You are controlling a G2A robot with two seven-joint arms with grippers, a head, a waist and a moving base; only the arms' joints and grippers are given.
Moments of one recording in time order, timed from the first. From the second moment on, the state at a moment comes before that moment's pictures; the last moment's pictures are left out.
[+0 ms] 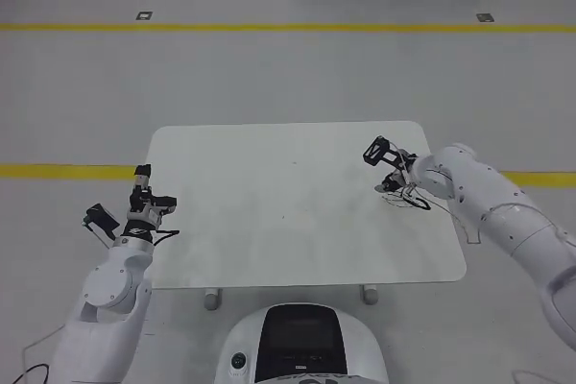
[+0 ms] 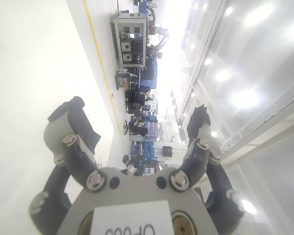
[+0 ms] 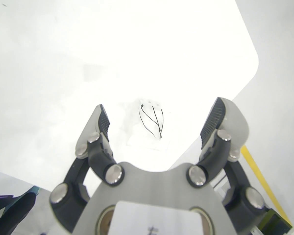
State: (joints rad) left arm 1.73 -1.15 -1.60 -1.80 -0.42 0.00 0.00; right arm -0.52 -0.93 0.33 -1.04 -0.84 -0.34 0.63
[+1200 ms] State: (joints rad) left arm 1.73 -1.15 -1.60 -1.80 -0.42 0.00 0.00; right arm -0.49 -0.82 0.17 -1.08 -0.59 -0.34 0.60
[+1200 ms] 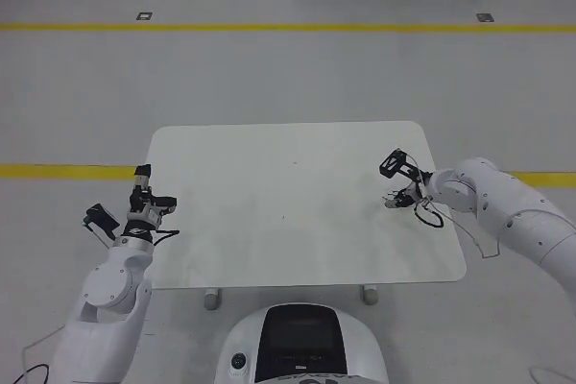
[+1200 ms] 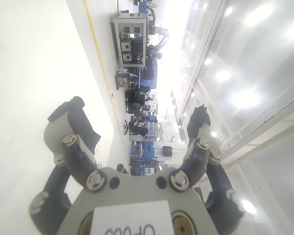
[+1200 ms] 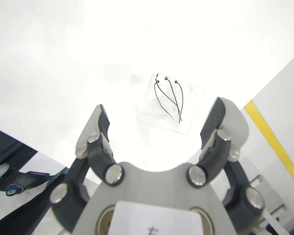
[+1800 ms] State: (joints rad) left arm 1.73 -1.15 -1.60 -1.80 -0.42 0.00 0.00; right arm -0.52 -0.85 0.22 -0.96 -0.57 -0.34 0.56
